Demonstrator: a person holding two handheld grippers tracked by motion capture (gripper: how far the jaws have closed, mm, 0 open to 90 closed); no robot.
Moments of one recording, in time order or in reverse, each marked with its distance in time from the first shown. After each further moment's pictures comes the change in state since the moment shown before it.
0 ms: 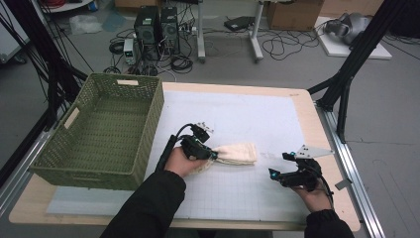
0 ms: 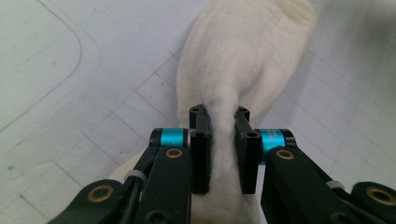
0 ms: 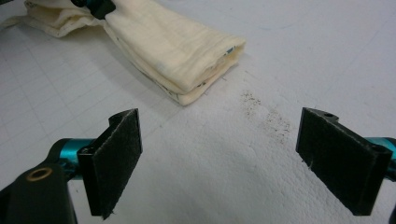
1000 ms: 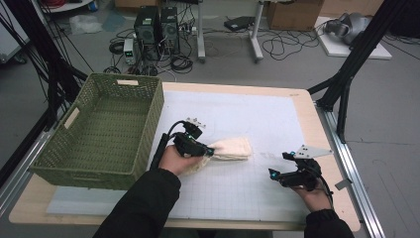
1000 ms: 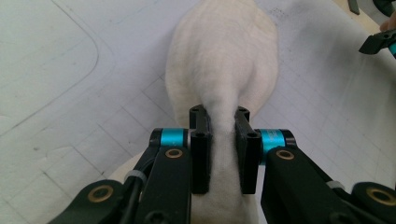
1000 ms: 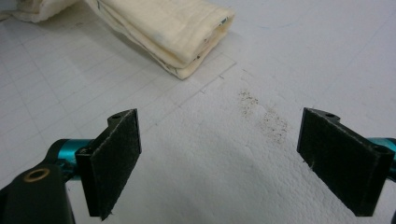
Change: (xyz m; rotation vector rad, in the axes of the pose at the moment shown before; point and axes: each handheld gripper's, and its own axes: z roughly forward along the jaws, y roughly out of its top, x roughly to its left) left arm 0.006 -0.001 -0.021 -0.062 -0.038 -0.063; right arm -0.001 -0.001 0.002 0.007 -0.002 -0.011
